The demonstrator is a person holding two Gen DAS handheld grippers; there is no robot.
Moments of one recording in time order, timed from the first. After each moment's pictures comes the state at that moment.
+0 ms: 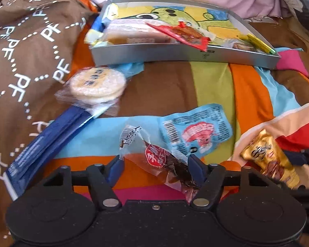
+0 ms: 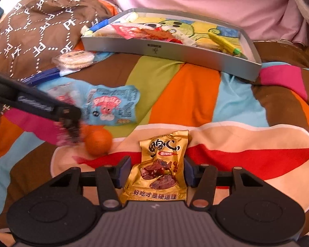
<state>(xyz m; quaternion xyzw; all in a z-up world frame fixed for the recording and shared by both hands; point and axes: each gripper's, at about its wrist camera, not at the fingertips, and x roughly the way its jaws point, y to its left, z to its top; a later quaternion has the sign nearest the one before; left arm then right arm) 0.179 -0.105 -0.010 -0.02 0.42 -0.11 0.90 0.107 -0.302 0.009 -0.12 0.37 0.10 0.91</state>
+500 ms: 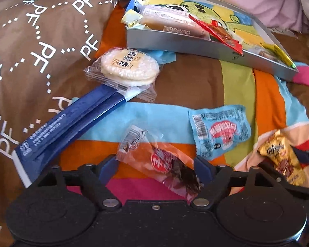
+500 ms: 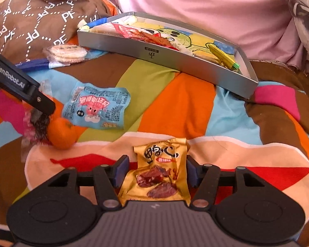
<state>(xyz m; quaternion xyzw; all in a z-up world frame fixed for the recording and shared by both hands) 0.187 -0.075 -0.021 -0.08 0.45 -0.08 0.88 0.114 -0.290 -0.009 -0.19 0.33 0.06 0.92</state>
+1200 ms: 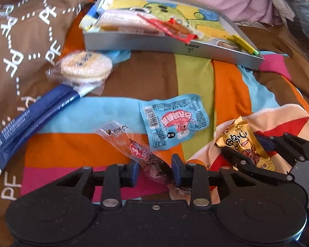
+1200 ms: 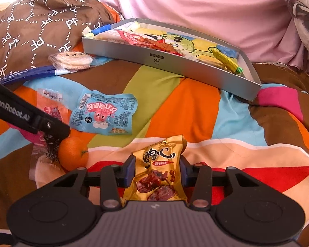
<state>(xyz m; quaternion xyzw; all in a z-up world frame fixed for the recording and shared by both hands) 0.163 -0.108 -0.015 -0.09 0.44 -0.15 0.88 0.109 -0.285 -0.007 -0.18 0.32 0.08 0.93</state>
